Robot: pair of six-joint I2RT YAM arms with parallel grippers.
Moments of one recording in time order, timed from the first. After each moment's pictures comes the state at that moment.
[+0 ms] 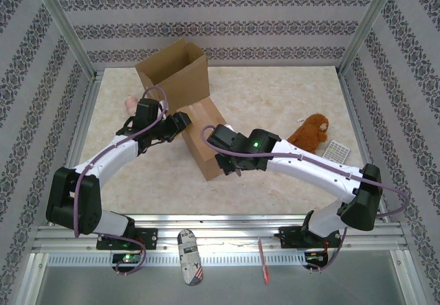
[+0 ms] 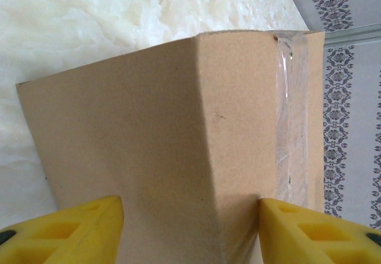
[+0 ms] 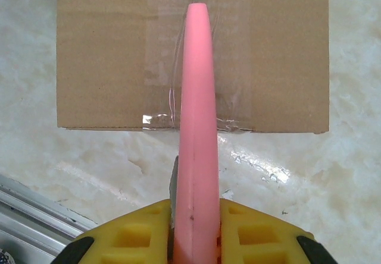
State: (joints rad) left arm -0.24 1.43 0.90 -0.17 0.43 -0.90; right arm 1.05 1.48 1.40 -1.10 0.24 0.55
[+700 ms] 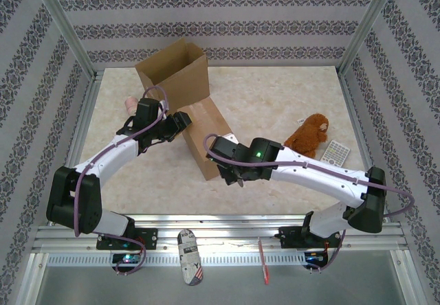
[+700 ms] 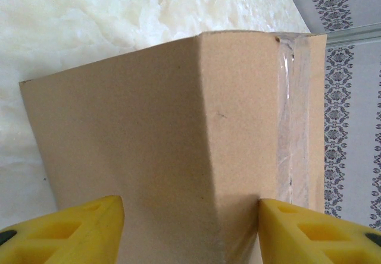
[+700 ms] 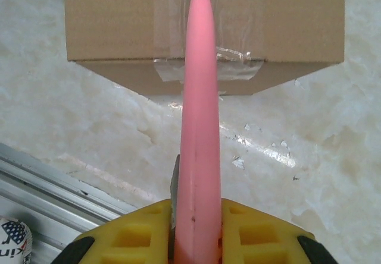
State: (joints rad) left arm -0.24 1.43 0.90 -0.17 0.43 -0.90; right arm 1.14 1.43 1.37 -1.17 0.25 0.68
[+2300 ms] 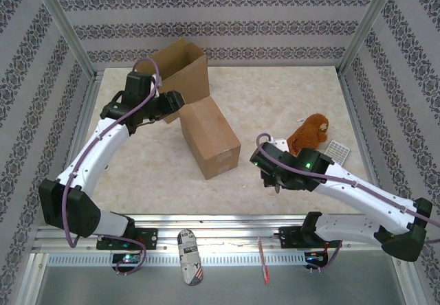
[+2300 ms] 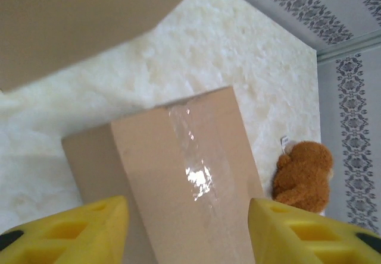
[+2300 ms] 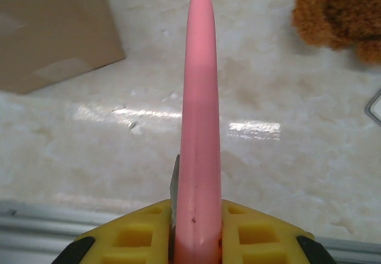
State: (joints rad) left arm -0.24 1.41 1.34 -0.64 0.27 -0.68; right arm 0.97 1.06 1.08 -1.28 0.34 0.85
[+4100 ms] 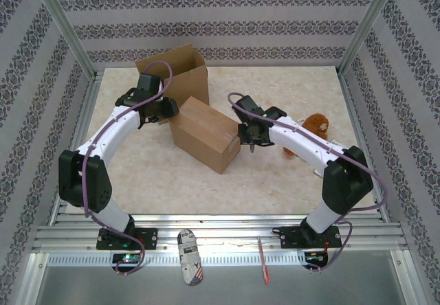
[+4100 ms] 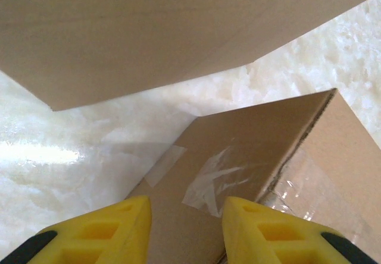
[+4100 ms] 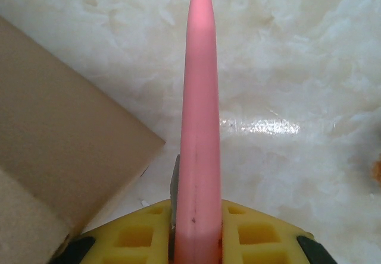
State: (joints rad) left arm -0.21 1.61 1.34 -0.65 0.13 -0.52; right arm 0.61 1.64 1.31 -0.87 0.19 0.60
